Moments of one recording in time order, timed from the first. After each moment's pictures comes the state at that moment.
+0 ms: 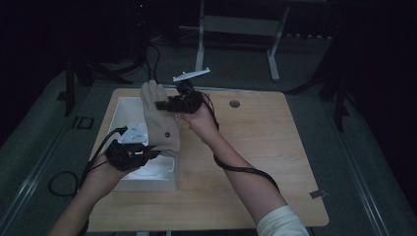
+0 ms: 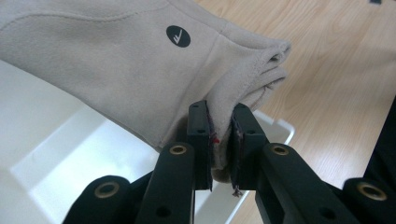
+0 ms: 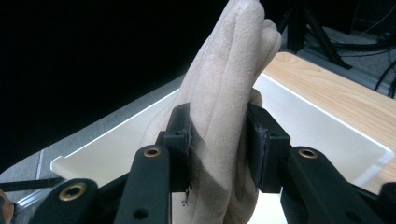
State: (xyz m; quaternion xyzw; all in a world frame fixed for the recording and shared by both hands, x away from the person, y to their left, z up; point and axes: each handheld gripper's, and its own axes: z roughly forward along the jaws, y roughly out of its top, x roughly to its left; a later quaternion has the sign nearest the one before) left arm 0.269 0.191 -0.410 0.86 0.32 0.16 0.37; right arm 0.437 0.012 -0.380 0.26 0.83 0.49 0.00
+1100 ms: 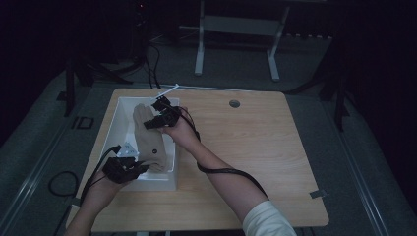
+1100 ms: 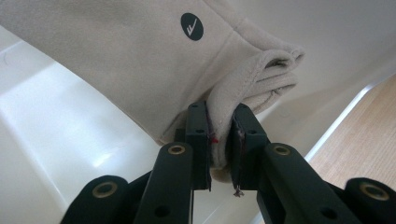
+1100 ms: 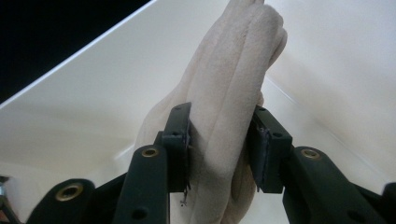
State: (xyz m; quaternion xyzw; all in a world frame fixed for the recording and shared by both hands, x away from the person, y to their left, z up) left arm 0.278 0.214 -0.499 0.85 0.39 0.13 0.34; right arm 0.450 0.068 -0.456 0.28 0.88 0.38 -0.01
